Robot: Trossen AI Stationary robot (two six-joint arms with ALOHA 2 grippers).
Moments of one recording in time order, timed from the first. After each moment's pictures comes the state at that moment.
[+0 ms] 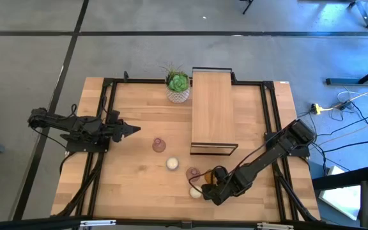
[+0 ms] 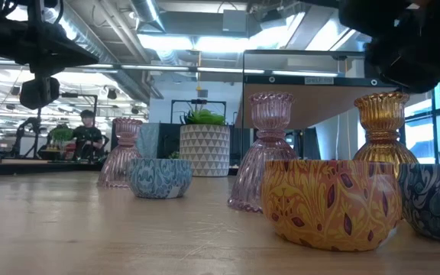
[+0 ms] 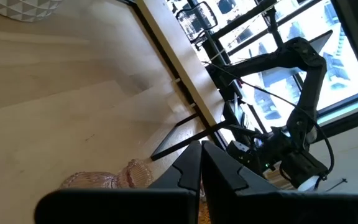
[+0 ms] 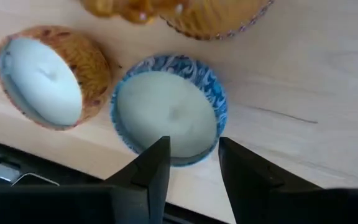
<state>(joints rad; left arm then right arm) -0.21 0.15 0.17 -0.16 -0.39 -1.06 0.67 1.89 1.24 -0.61 -0.03 2.04</state>
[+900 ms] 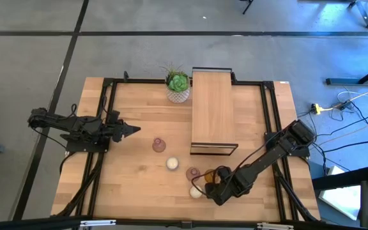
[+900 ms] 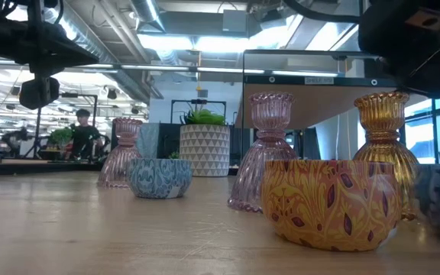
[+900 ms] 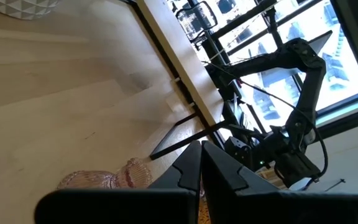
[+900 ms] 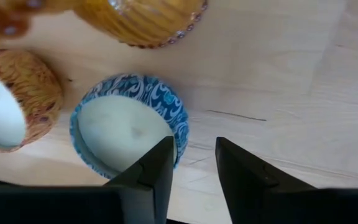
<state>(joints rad) -0.21 0.15 0.17 -0.16 -0.39 -1.07 0.68 1.89 1.24 -0.71 -0.06 2.11</state>
